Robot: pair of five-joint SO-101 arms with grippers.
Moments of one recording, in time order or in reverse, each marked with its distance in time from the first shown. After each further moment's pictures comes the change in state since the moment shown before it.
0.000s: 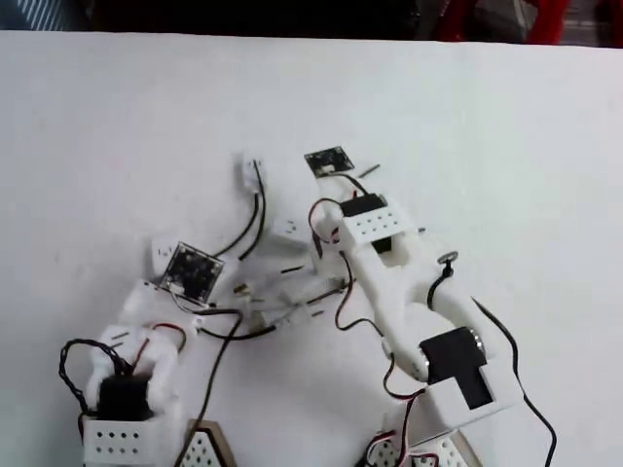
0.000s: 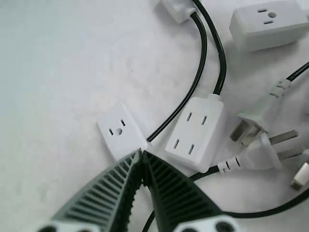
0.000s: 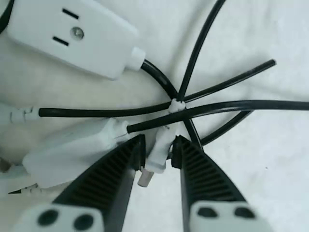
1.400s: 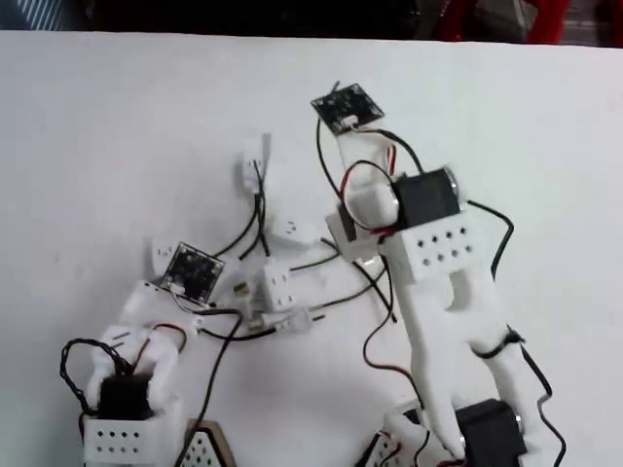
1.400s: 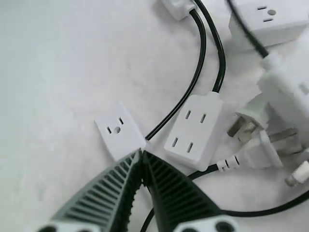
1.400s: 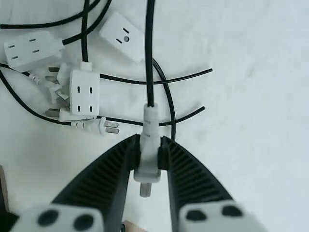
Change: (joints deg) left arm 0.0 0.0 0.5 0.0 0.0; right arm 1.4 -22.7 -26.6 36.4 9.5
